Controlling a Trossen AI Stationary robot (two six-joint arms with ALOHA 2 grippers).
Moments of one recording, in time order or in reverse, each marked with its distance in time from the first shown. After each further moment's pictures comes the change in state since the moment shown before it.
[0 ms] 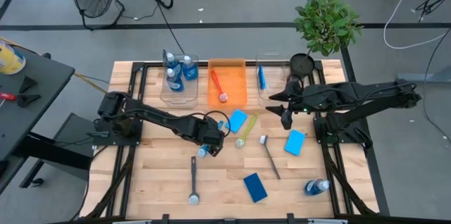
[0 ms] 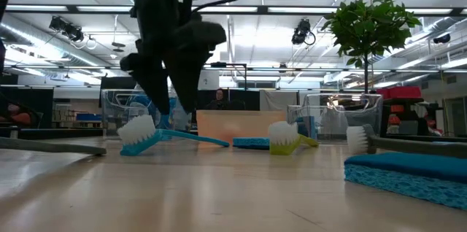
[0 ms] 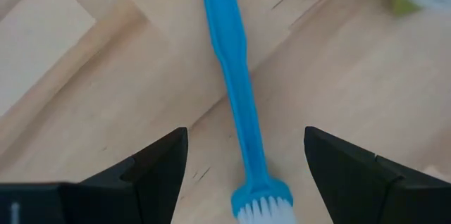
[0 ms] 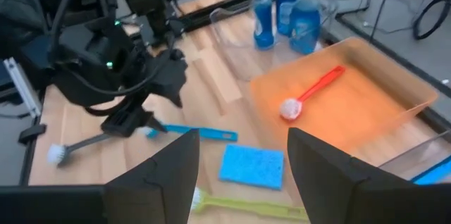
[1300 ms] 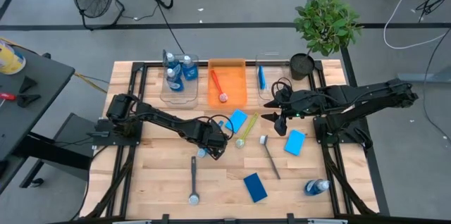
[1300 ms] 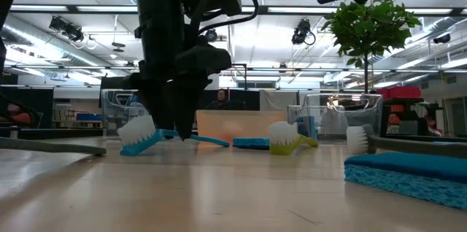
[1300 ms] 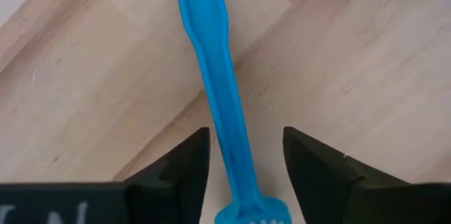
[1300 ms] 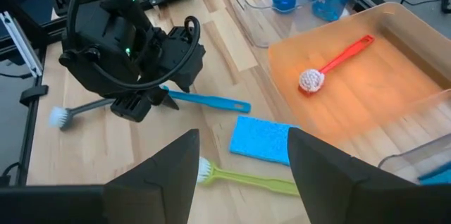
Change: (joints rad) left arm 0.000 0.087 0.000 0.059 0.062 0.013; right arm 0.000 0.089 0.000 -0.017 -0.072 0.000
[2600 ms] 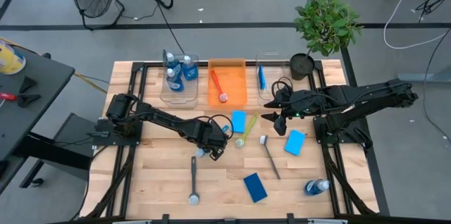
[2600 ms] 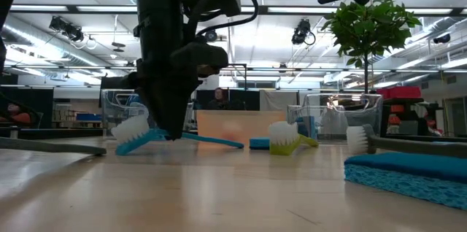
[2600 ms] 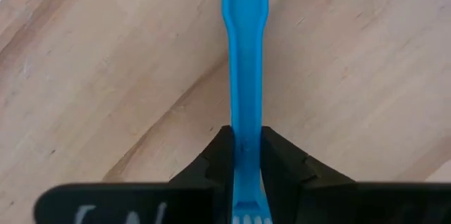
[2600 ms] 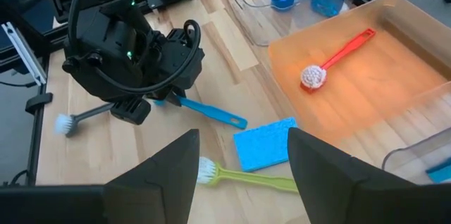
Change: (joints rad) left arm 0.003 -0.002 0.001 -0.015 0.043 0.023; right arm 0.000 0.000 0.000 0.000 0.001 0.048
